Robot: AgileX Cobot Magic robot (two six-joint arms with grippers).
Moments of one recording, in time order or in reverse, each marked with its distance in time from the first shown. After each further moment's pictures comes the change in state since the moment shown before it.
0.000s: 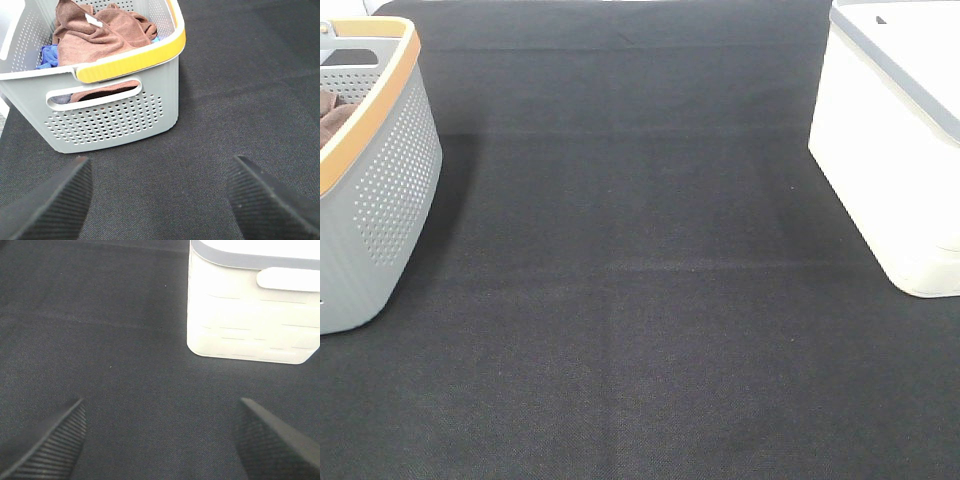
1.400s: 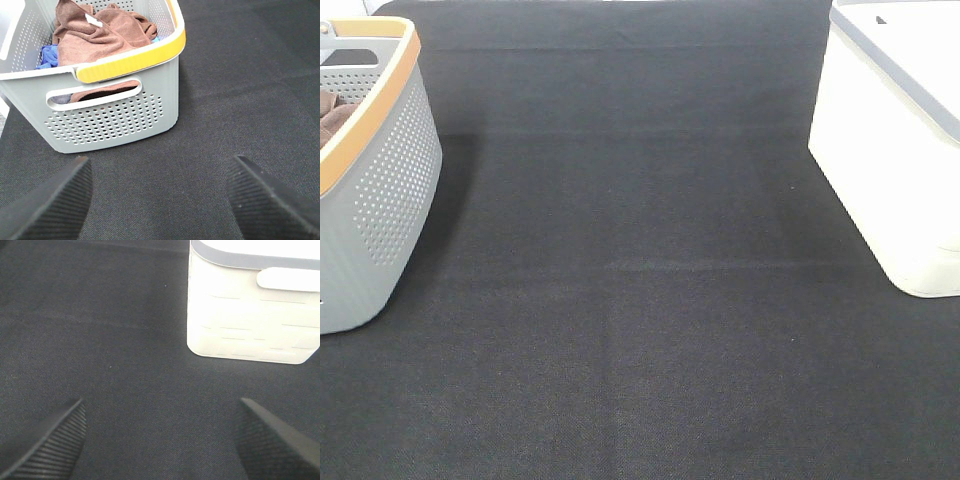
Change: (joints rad) left arm 0.000 0.000 0.000 0.000 0.000 0.000; right arm 0.000 0.000 0.000 0.000 0.000 0.000
